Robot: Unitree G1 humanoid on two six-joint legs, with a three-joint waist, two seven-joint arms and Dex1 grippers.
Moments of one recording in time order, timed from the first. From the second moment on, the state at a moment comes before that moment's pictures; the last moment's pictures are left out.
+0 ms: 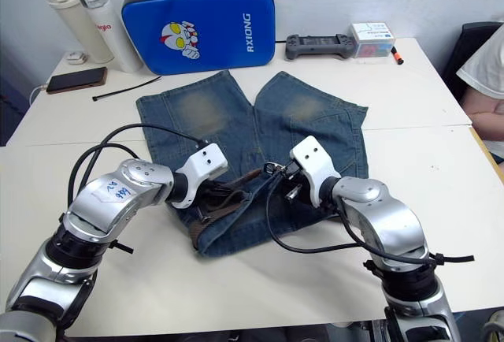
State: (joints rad) left arm -0.66 0.63 -0.34 -0.38 -0.29 1.24 -0.64; right arm -0.49 -0.46 0.11 -0.54 0.26 1.24 0.50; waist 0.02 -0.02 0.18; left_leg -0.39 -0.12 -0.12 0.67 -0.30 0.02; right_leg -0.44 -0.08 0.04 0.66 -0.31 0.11
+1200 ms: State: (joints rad) left arm -0.84 0.35 -0.44 -0.21 -0.25 1.22 -0.50; right arm -0.50 -0.74 0.28 -0.64 0.29 1.02 0.66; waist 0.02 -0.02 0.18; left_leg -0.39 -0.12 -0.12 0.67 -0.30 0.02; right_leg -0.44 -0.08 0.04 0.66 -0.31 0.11
